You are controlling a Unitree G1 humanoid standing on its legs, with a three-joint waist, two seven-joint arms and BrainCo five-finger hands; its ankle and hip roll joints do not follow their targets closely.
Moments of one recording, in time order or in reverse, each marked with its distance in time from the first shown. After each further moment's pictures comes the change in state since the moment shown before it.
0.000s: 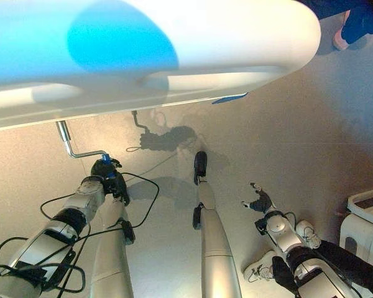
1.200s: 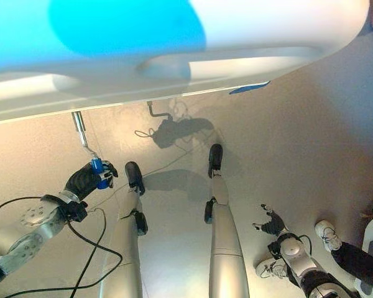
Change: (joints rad) left arm 0.555 0.571 0.079 -0.969 -0.332 -0.037 -0.151; right arm 0.142 -0.046 -0.046 -0.007 -0.032 -0.038 0.039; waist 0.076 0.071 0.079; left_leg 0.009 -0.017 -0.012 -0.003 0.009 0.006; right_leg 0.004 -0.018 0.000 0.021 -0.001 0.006
